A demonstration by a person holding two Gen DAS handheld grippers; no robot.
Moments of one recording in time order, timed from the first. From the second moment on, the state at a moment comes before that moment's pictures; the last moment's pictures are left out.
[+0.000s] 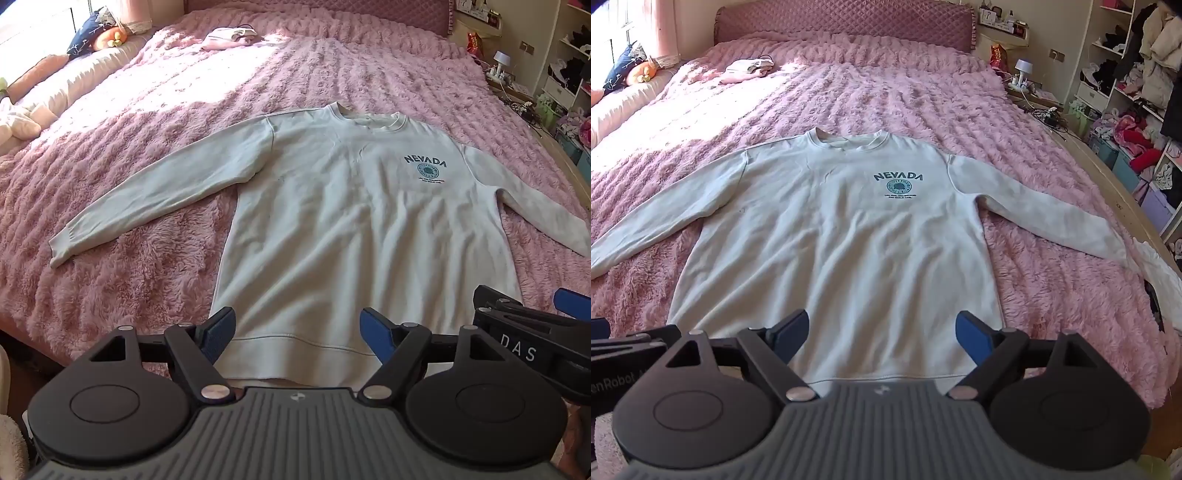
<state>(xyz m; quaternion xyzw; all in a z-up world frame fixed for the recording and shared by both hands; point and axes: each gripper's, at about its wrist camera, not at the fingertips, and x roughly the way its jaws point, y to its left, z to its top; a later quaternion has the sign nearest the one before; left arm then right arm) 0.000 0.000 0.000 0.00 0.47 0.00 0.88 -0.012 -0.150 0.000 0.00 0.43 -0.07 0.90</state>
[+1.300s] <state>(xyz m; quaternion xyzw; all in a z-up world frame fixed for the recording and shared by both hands) 0.003 -0.007 -0.005 0.02 0.48 0.00 0.88 -0.009 -0.154 -0.002 0.00 0.44 -0.07 0.90</state>
